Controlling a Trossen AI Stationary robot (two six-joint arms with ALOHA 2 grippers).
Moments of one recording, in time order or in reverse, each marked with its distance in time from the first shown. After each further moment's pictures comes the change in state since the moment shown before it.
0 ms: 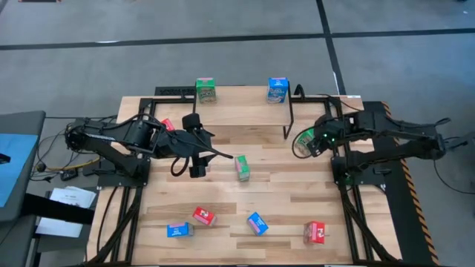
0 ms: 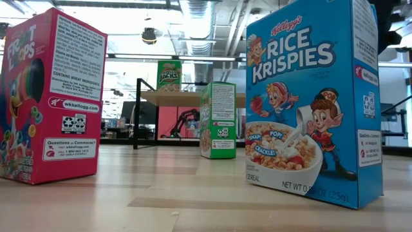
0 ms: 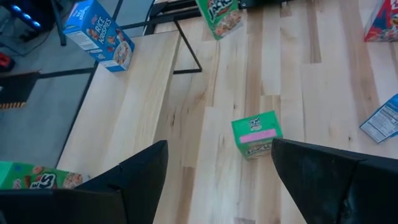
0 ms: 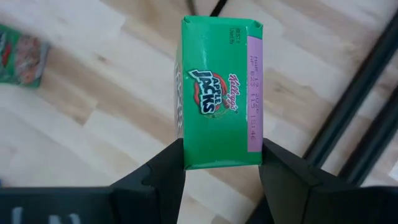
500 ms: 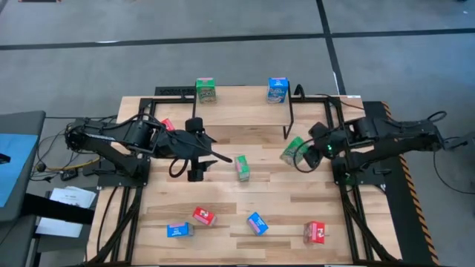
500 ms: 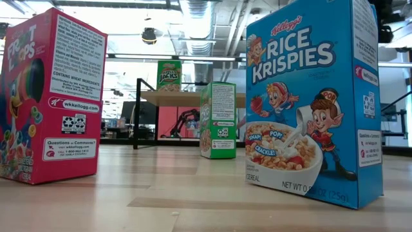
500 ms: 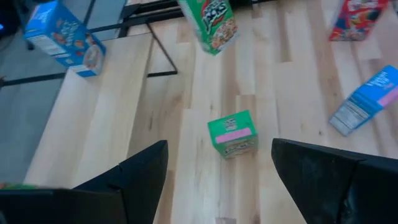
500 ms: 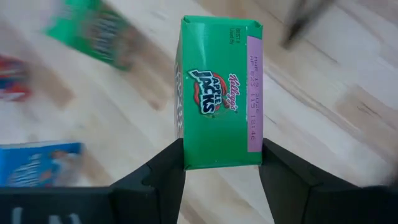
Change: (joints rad) left arm 0.000 0.000 0.000 0.008 0.114 0.020; right arm 0.203 0.000 0.000 0.183 -0.043 0.031
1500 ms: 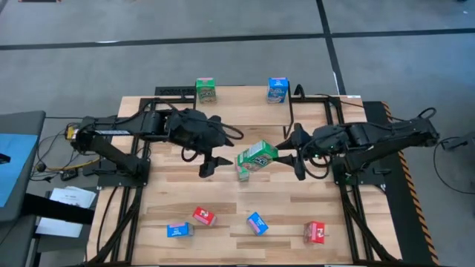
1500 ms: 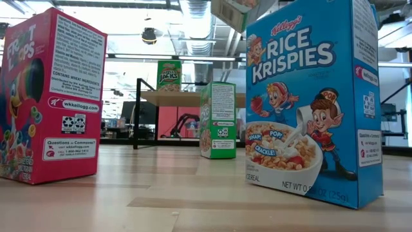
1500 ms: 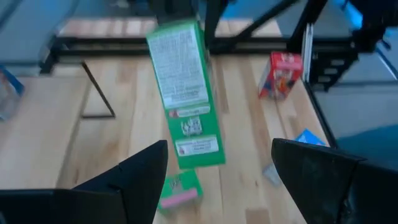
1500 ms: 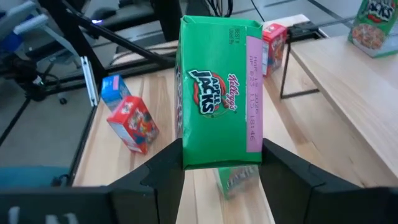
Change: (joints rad) left arm 0.170 0.057 0.001 0.224 0.419 -0.044; right arm 0.100 0.089 0.000 0.733 0.000 -0.612
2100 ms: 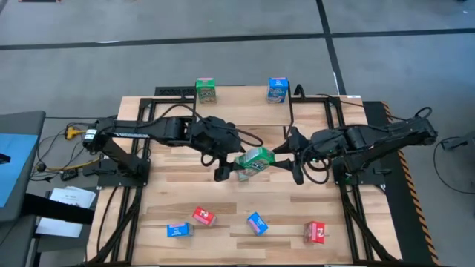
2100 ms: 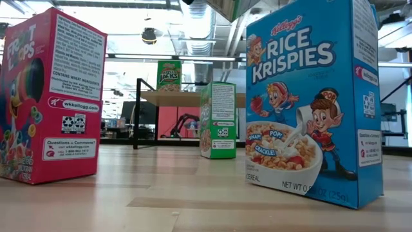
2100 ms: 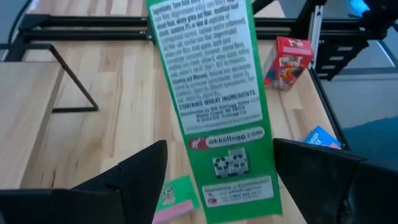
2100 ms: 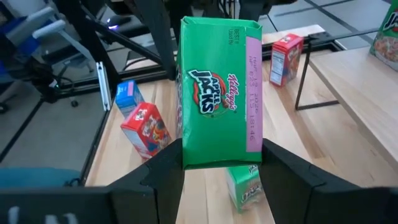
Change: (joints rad) left arm 0.008 0.132 -0.001 0.079 0.029 -0.001; right arm 0.045 0.033 0.000 0.071 -0.001 -0.010
